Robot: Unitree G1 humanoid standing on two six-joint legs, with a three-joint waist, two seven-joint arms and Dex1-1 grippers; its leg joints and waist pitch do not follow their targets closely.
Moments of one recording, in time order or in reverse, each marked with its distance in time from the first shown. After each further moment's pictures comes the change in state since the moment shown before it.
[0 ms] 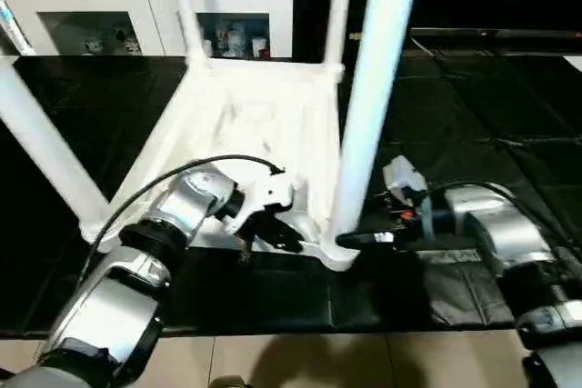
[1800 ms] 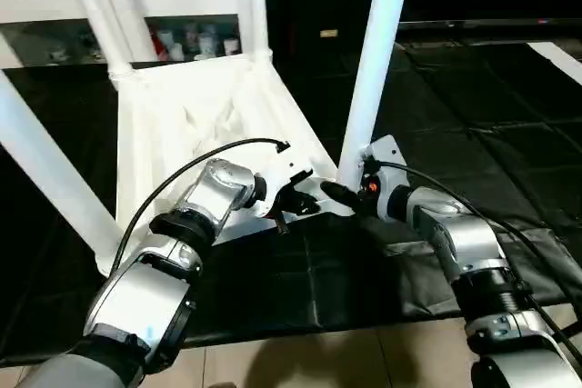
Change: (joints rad) left arm -0.089 -0.146 0.109 0.155 0.017 0.134 0.415; right arm 0.041 0.233 -0.128 -0.111 -0.119 0.235 -0.728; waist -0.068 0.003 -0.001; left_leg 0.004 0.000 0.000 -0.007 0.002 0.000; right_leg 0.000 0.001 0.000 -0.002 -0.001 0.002
